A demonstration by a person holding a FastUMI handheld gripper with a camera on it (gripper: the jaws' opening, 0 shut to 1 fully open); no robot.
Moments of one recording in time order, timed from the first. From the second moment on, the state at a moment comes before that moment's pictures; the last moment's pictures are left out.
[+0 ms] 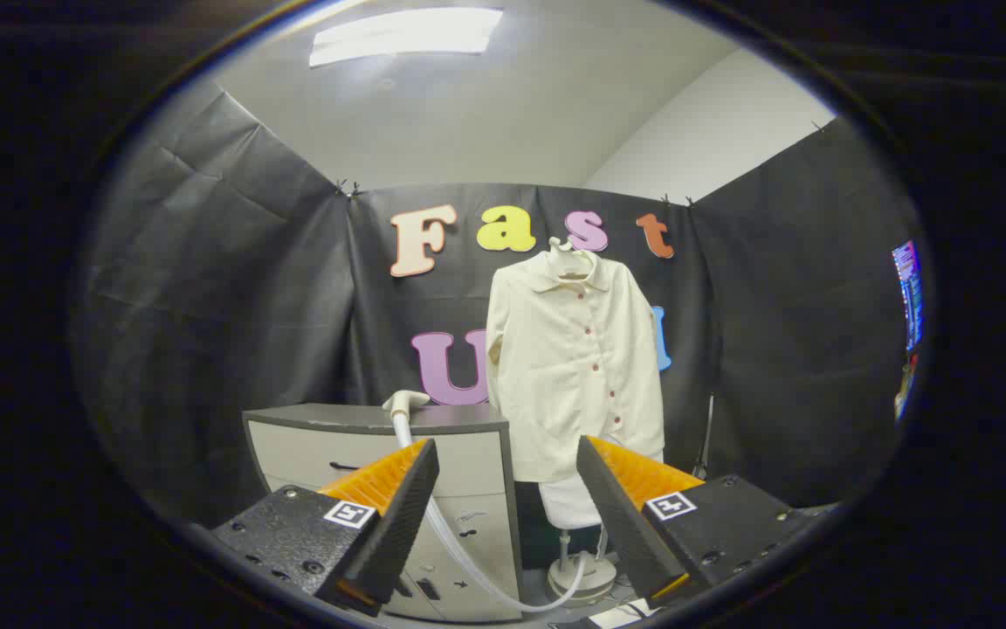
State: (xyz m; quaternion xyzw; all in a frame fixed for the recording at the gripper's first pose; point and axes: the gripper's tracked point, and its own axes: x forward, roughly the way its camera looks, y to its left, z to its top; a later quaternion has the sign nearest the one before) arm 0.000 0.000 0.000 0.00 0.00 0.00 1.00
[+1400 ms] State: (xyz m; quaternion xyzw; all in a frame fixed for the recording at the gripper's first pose) arm 0.147 0.081 0.002 -0.02 0.11 0.09 0.99
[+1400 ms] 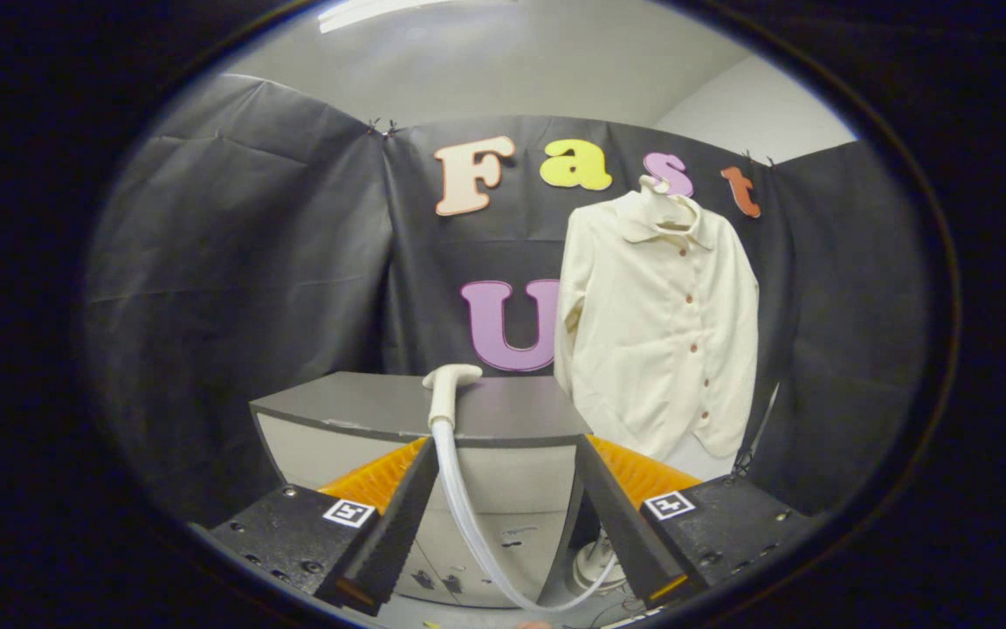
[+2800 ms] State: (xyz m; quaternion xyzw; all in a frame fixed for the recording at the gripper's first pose) arm 0.348 0.233 -0.105 -0.05 0.41 0.17 0.89
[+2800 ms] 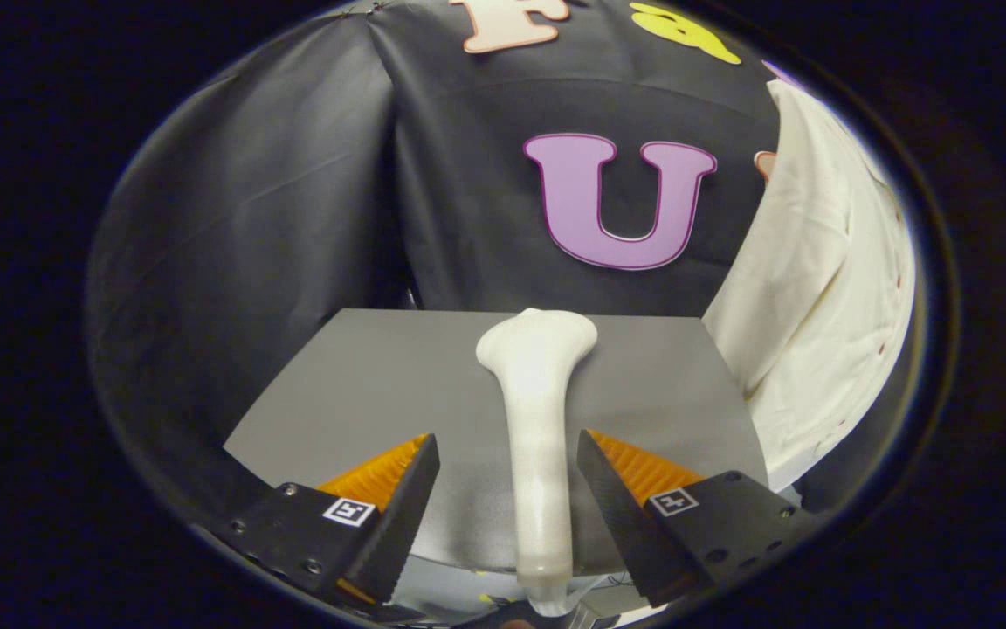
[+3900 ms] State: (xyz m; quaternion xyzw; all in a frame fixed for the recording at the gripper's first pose) arm 0.362 0.203 -0.091 0.06 0.38 0.15 0.91
